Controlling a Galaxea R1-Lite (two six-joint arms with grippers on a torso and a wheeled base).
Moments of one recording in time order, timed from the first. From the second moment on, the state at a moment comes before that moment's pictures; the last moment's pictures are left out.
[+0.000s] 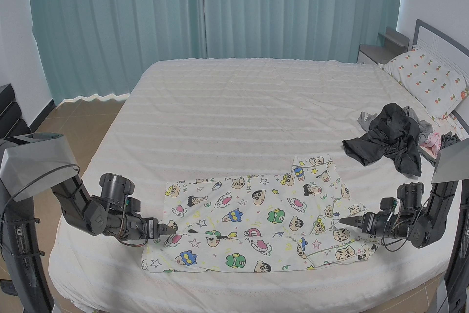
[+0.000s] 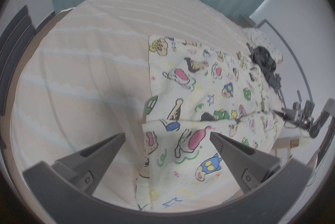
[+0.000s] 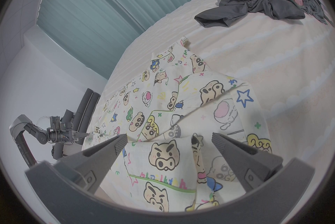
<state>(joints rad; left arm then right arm) -0.14 2.21 -0.70 -0.52 -0.26 -0.27 -0.03 2.30 -0.37 -1.20 0.48 0.34</state>
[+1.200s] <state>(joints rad) -0.17 2.41 -1.05 -0.63 -0.12 -0.35 0.01 2.28 -0.29 -1.31 0.48 0.36</state>
